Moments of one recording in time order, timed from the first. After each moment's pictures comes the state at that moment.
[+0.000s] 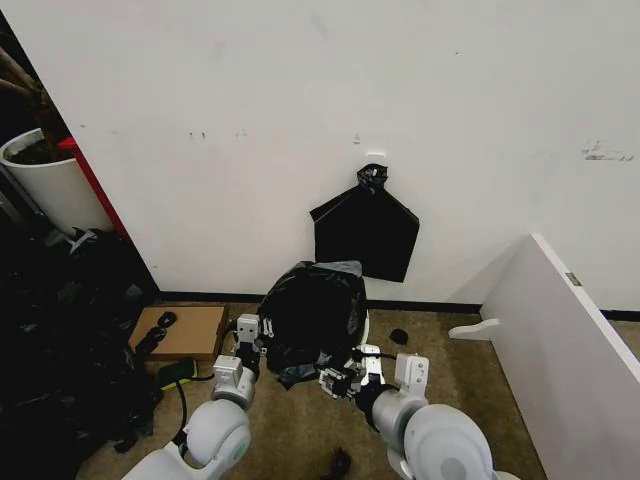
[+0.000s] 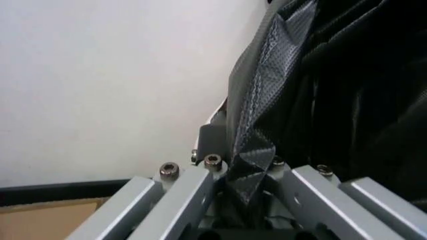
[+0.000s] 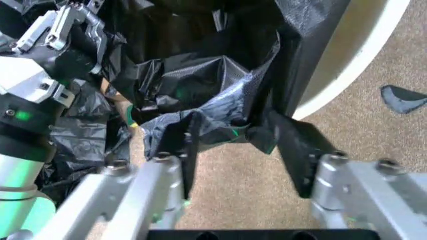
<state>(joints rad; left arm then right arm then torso) 1.22 -0.98 0.01 -1.90 -0.45 -0.06 -0.47 -1.24 1.09 -0.09 2.31 1.23 -0.57 0.84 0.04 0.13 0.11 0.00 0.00</state>
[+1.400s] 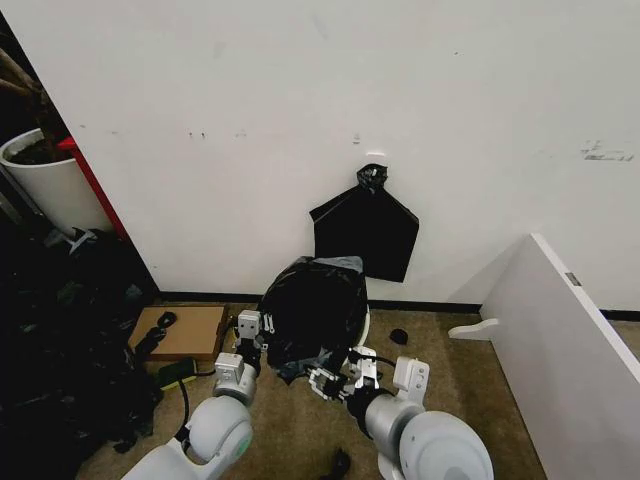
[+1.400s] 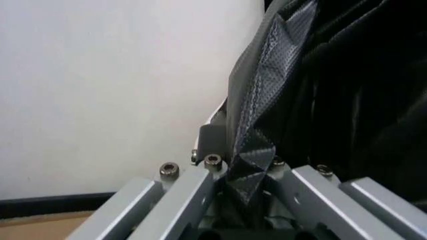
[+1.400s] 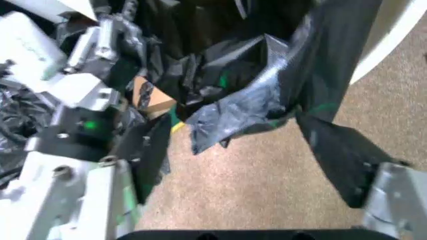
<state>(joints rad) 1.20 -1.01 0.01 -1.89 -0.42 -0.08 -0.47 -1.27 1.19 -0.08 2.34 1.31 -0.50 0.93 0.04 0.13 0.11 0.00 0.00</state>
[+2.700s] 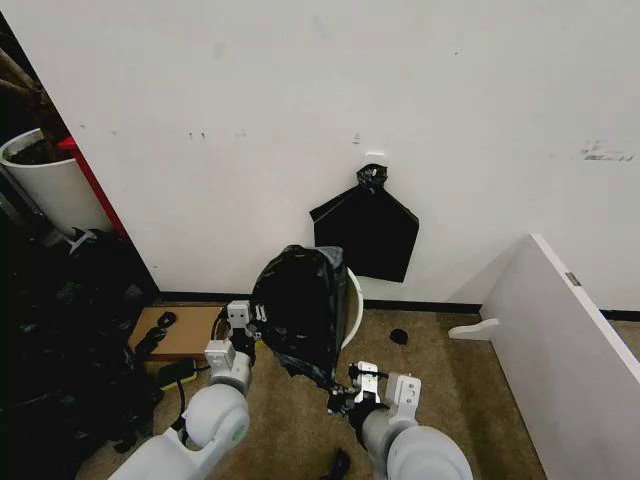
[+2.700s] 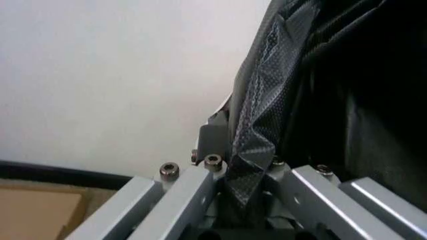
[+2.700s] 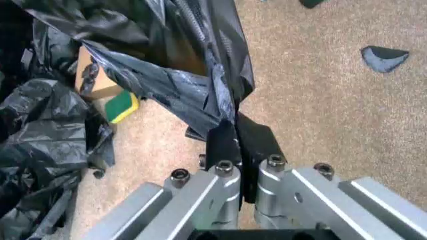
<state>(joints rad) 1.17 -1.00 -0.04 -1.95 -0.69 -0.04 -0.52 -1.33 1.18 -0.11 2.28 1.15 -0.55 0.92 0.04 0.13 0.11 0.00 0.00</state>
